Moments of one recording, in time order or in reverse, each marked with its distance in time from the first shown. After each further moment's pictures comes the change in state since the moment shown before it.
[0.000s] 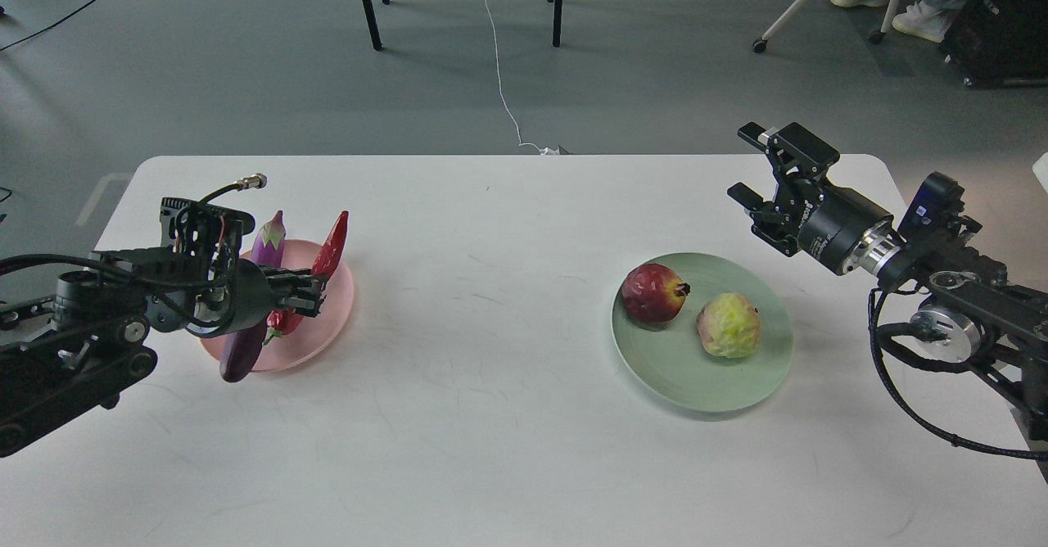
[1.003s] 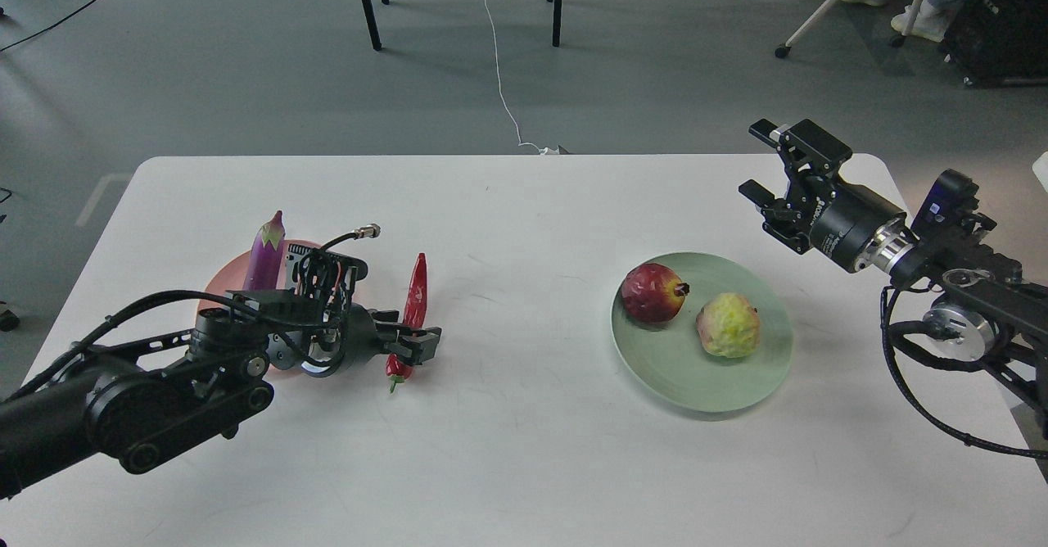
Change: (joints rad) left arm 0.012 -0.309 0.057 0.083 0.018 0.006 0.011; right arm 0.002 -0.027 0.000 0.003 0.003 0.003 0.000
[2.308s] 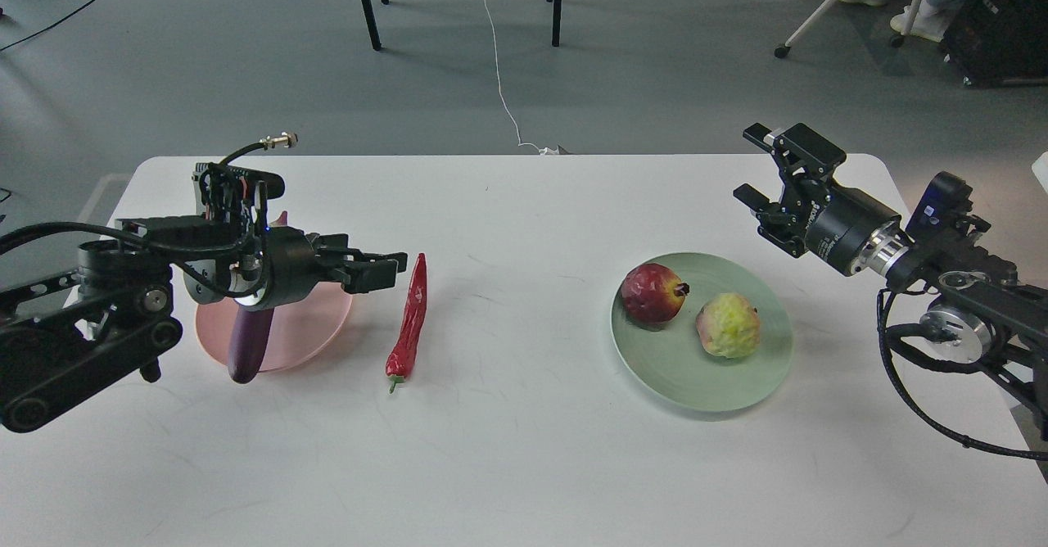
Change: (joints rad) left arm -0.060 0.203 -0.111 -0.140 -0.078 -0.023 -0.096; right arm 0.003 0.002 -0.014 0.008 0.002 0.003 0.000
